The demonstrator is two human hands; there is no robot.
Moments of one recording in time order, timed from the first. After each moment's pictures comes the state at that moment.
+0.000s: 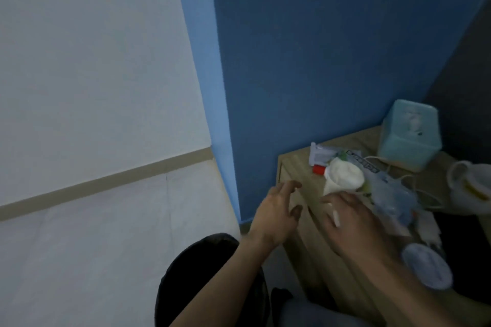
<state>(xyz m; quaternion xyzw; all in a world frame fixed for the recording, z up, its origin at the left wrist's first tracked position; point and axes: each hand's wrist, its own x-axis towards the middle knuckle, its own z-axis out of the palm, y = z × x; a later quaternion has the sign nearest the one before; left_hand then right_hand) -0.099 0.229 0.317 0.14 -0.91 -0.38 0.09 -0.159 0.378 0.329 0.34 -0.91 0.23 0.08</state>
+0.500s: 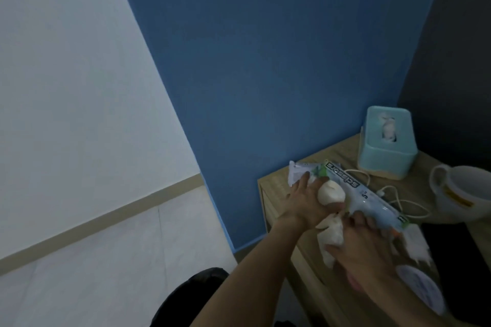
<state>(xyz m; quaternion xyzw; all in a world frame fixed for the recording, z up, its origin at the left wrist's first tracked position) -0.227 0.286 0.326 0.11 -0.93 -0.35 -0.03 -0.215 0.421 0.287 0.17 -0.98 0.12 -0.02</state>
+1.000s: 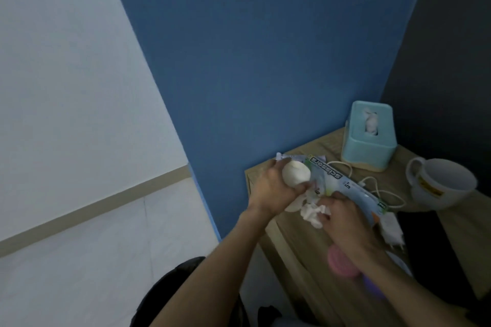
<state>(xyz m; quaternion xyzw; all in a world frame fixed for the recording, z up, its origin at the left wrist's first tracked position) -0.199 0.266 0.351 0.15 -0.90 -0.39 0.12 -0.238 0.419 0.301 0.23 -0.95 0.23 0.00</state>
